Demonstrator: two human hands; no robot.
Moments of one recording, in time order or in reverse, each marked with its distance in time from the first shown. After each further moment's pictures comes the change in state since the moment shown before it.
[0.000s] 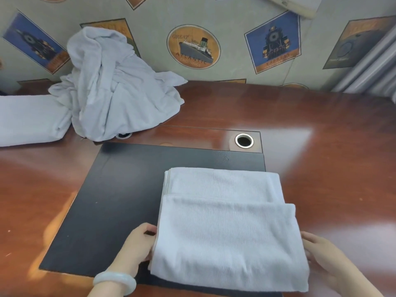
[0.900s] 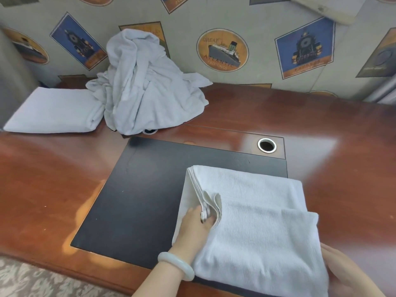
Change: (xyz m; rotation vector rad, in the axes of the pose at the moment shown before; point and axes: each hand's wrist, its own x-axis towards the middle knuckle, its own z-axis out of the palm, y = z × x) left_hand -0.018 0.040 0.062 0.237 0.046 0.398; right_hand 0.004 -0.003 0.015 0.215 -0.022 0.064
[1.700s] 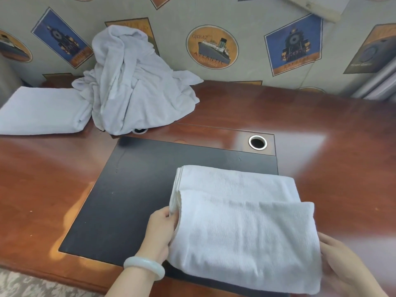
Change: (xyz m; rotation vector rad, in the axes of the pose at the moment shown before) left_hand 0.001 -0.028 -0.030 -0.609 0.087 -0.216; right_hand -0.007 -0.003 -0.013 -0.098 0.032 -0.124
